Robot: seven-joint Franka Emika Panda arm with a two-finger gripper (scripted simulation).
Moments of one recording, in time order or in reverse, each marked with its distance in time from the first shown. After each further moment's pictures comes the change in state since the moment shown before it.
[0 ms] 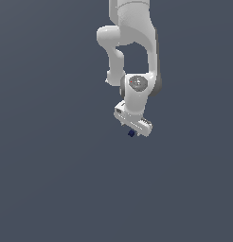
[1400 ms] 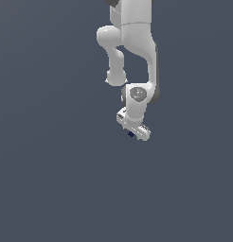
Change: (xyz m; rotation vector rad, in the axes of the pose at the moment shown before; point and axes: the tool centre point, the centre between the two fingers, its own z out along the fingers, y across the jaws) arm -0.014 -0.001 0.055 0.000 -0.002 0.066
